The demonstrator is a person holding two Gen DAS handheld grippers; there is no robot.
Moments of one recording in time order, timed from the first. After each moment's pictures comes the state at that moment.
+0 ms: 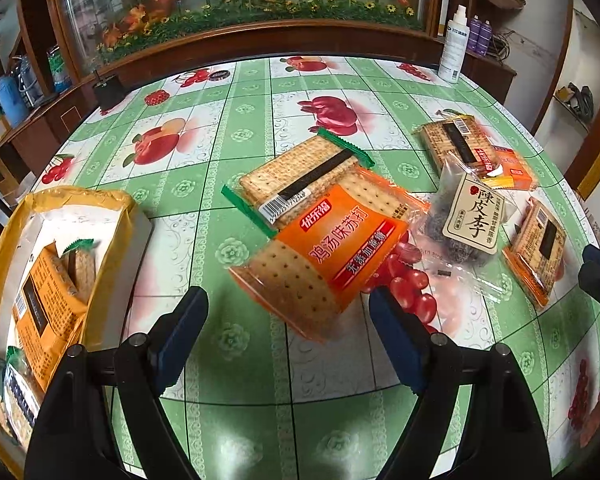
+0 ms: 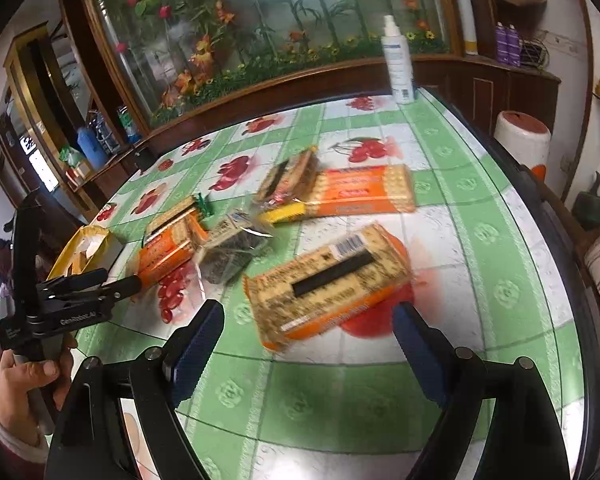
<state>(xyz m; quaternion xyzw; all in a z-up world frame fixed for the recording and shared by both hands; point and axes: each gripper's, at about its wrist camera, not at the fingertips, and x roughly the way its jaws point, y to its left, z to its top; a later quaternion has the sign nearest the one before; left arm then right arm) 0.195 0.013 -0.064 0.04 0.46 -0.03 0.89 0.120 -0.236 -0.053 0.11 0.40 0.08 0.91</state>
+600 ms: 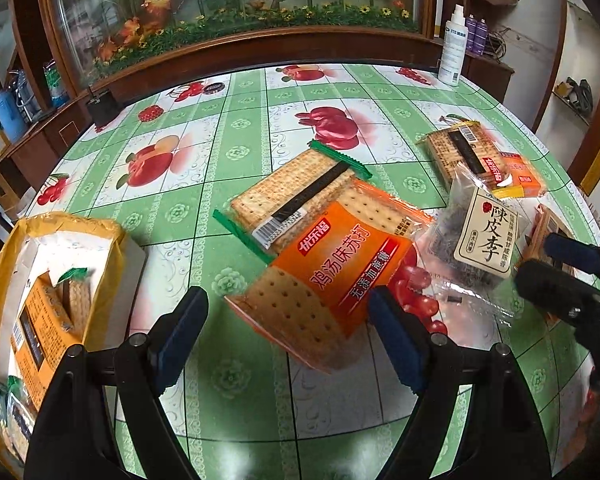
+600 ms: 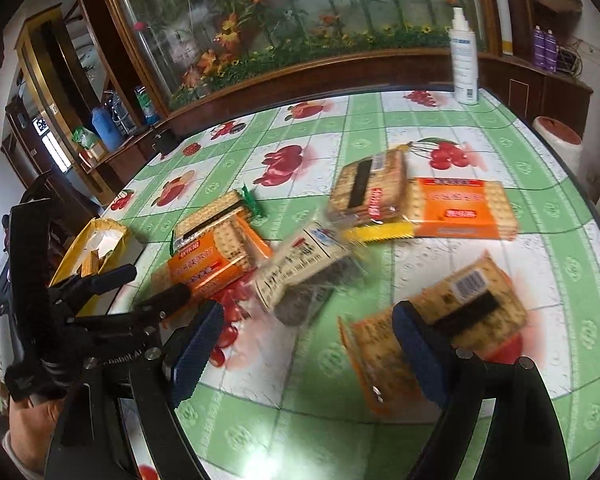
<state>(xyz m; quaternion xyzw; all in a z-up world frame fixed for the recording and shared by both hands) 0.214 0.009 -0.068 0.05 0.44 -0.04 0.89 0.170 -0.170 -0.063 0.10 0.42 0.11 0.89</state>
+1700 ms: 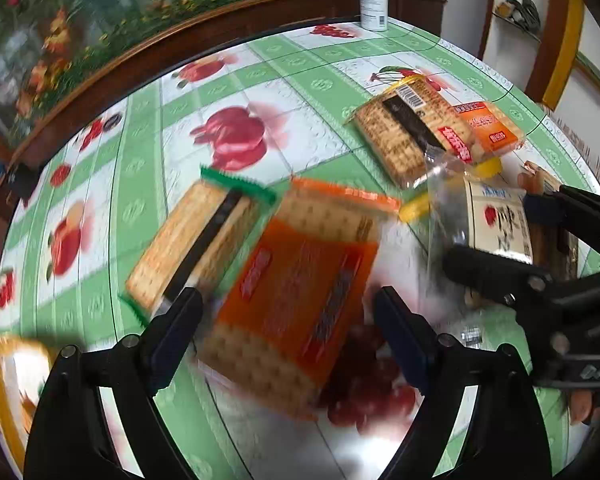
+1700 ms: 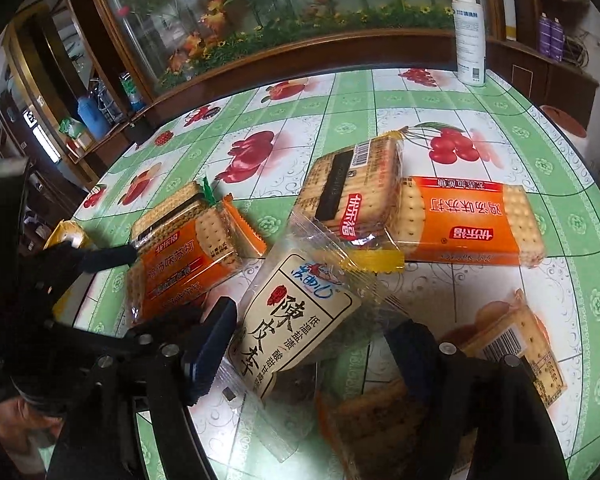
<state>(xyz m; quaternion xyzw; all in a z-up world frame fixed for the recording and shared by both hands) 0.268 -0.054 -0.081 0.17 0.48 -0.15 0.85 0.216 -0.190 -0.089 0.10 0.45 0.10 0.88</state>
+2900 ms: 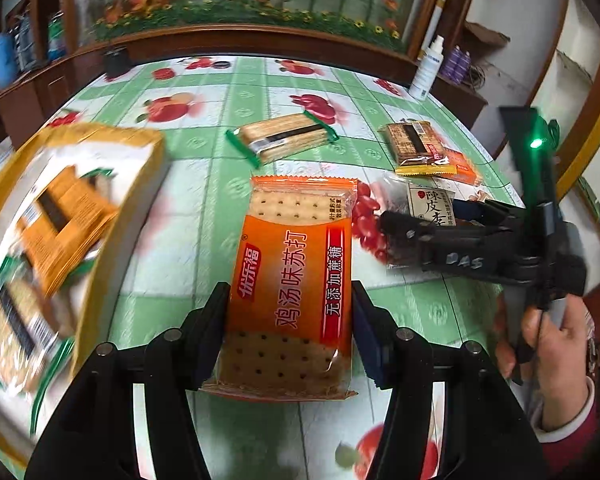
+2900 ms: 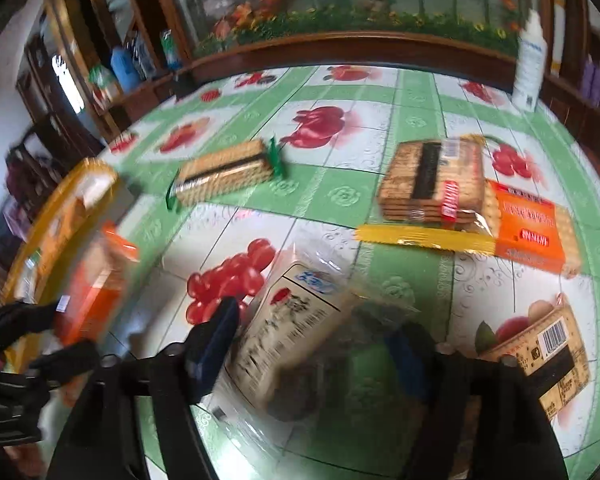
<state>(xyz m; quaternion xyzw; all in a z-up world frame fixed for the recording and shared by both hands) 0.125 0.051 -0.057 -0.05 0.45 -0.09 0.89 0.197 -0.122 -0.093 -0.02 0.46 0.14 0.88</state>
